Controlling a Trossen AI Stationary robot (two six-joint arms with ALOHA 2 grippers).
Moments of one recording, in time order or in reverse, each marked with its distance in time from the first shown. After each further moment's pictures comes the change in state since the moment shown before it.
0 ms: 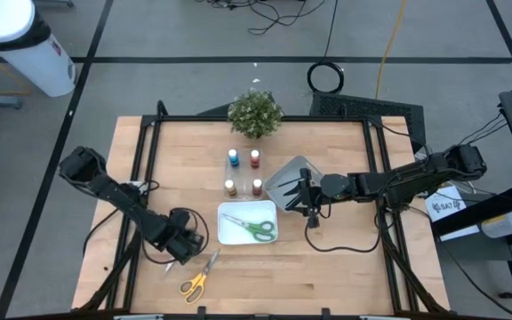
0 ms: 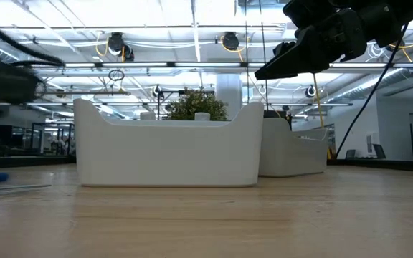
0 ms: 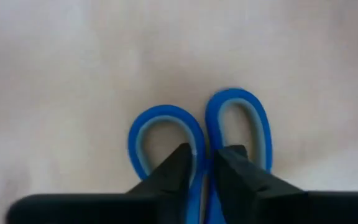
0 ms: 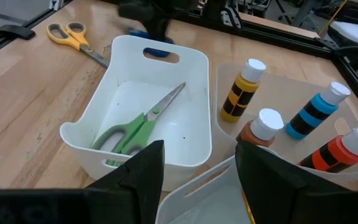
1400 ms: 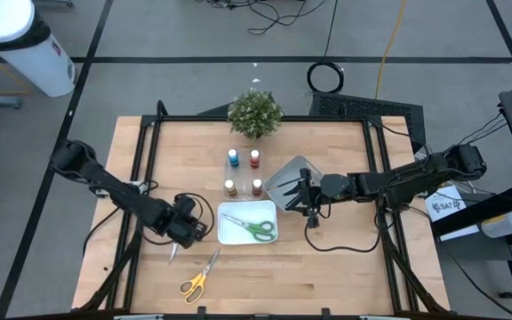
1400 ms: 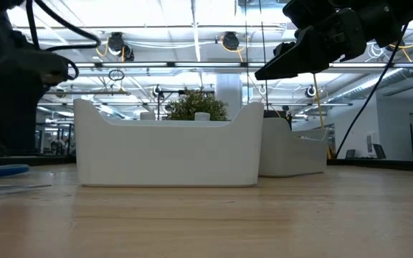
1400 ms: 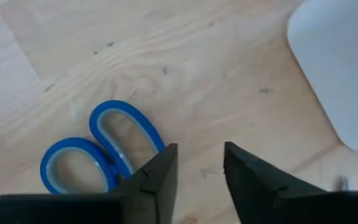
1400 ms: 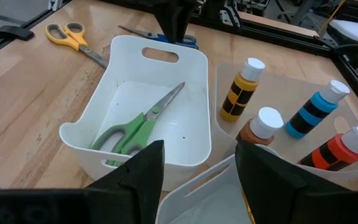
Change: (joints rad) left arm 0.114 -0.179 0.001 -0.003 -0.102 0.268; right arm 0.000 0.000 0.000 -0.001 0.004 0.008
